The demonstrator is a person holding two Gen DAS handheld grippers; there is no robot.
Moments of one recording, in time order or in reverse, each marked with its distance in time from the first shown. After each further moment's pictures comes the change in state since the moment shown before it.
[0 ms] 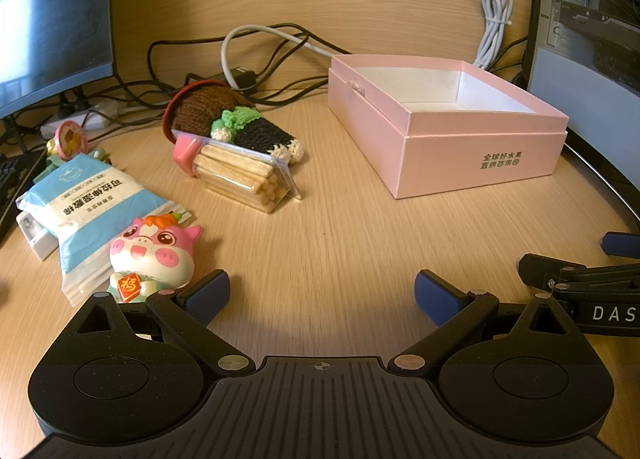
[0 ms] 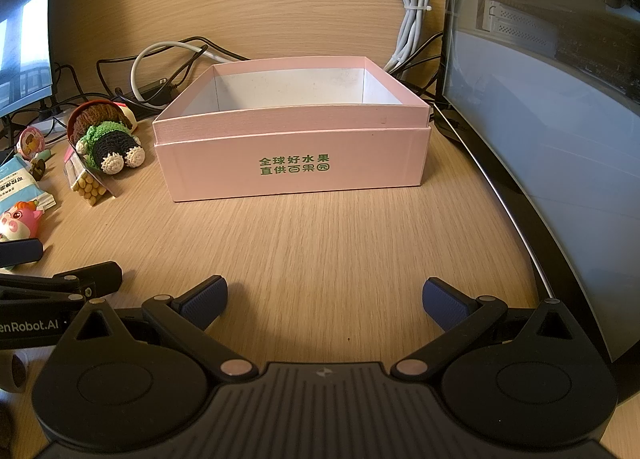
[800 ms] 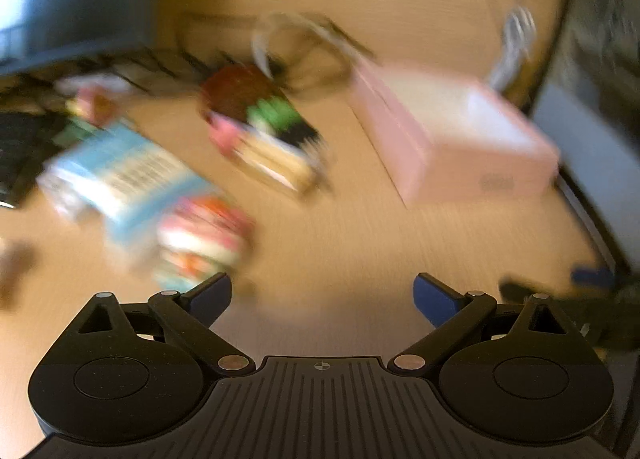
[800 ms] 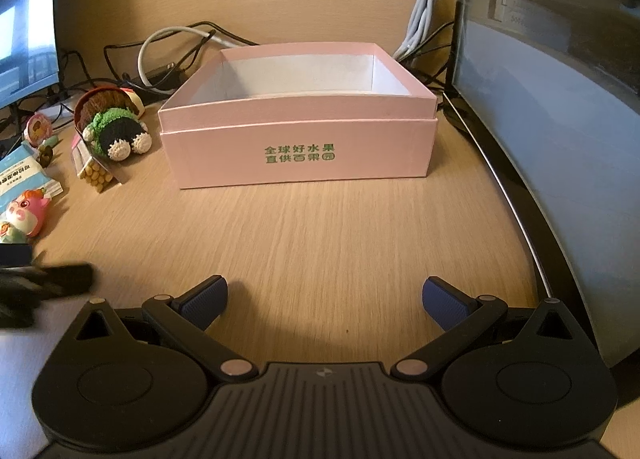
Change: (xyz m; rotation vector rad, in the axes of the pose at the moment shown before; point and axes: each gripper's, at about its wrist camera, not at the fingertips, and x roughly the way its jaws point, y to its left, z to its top) left arm -0.052 0.046 0.018 -0.159 0.041 -0.023; right arm -0.003 0.000 0.004 -0.016 0.070 0.019
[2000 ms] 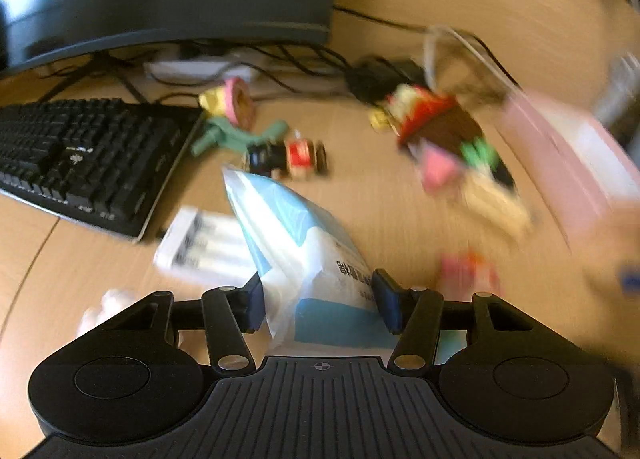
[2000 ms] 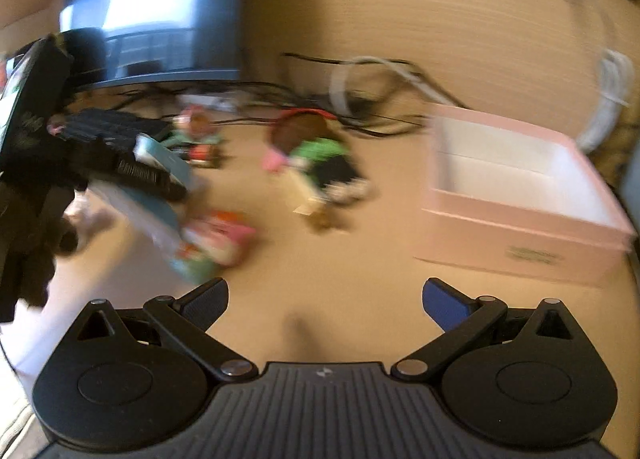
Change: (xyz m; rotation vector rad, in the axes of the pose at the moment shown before) left arm 0.016 0.139 0.024 -0.004 0.121 0.084; right arm -0.026 0.146 0.036 -0.254 -0.054 0.344
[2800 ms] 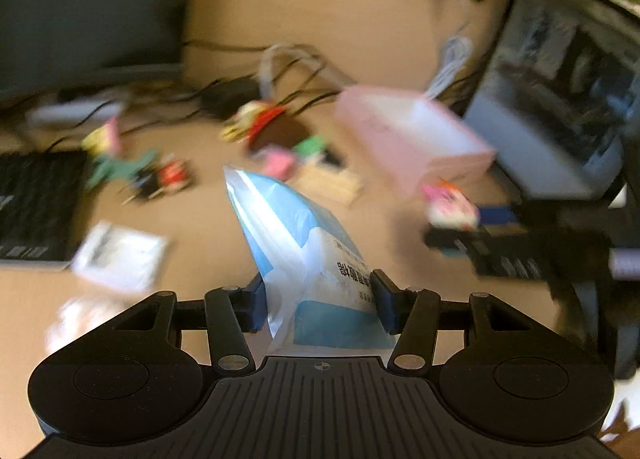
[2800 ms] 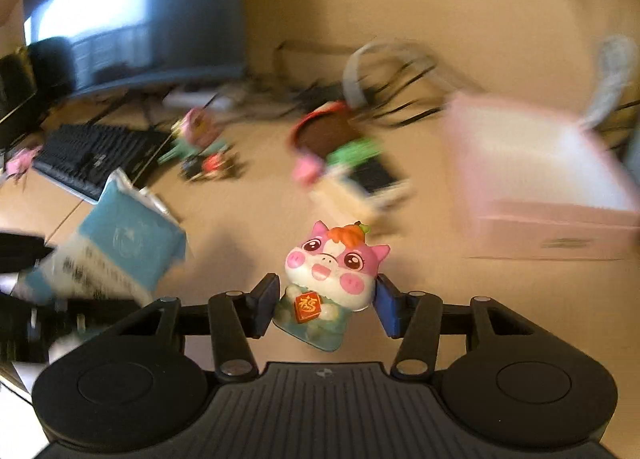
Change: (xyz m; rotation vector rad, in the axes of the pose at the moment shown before) left arm -0.073 -0.016 0.000 0.179 -0.042 -0.440; right arm -0.022 0.024 0.022 0.118 0.057 -0.162
